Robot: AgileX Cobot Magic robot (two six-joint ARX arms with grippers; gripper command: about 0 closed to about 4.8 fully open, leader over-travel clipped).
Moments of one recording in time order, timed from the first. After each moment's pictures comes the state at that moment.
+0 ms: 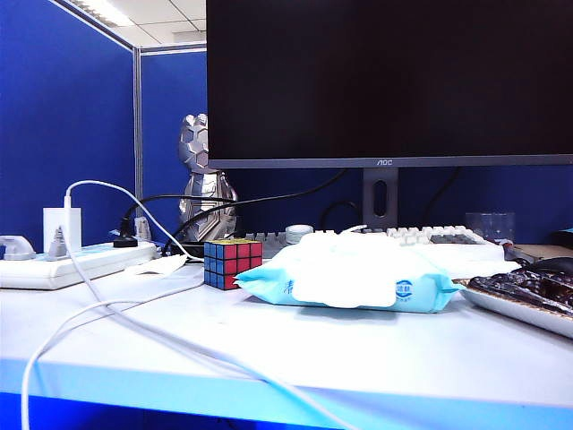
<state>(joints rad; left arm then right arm) -0.03 0.01 0.01 -0.16 0.02 -0.08 -0.05 0.00 0.01 -0.19 -0.06 -0.06</state>
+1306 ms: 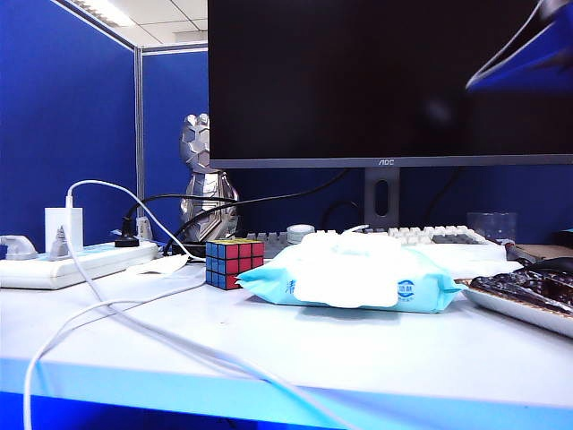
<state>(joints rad) -0.03 0.01 0.01 -0.16 0.02 -0.08 -0.05 1.14 0.70 0.09 -0.86 0.53</state>
